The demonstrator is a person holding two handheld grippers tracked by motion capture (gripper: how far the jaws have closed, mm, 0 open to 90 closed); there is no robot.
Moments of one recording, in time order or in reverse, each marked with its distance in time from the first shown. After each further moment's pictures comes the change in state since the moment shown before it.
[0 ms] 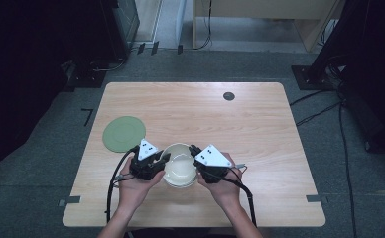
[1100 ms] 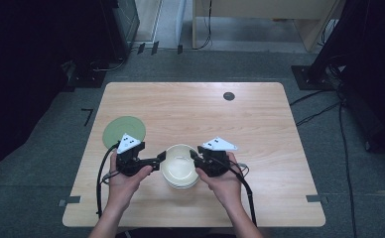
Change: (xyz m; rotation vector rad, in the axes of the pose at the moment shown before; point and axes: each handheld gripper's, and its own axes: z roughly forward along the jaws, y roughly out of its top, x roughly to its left) left arm 0.024 0.010 -0.025 -0.065 -0.032 -0.162; right arm -0.017 -0.002 0.013 0.197 0.053 0.301
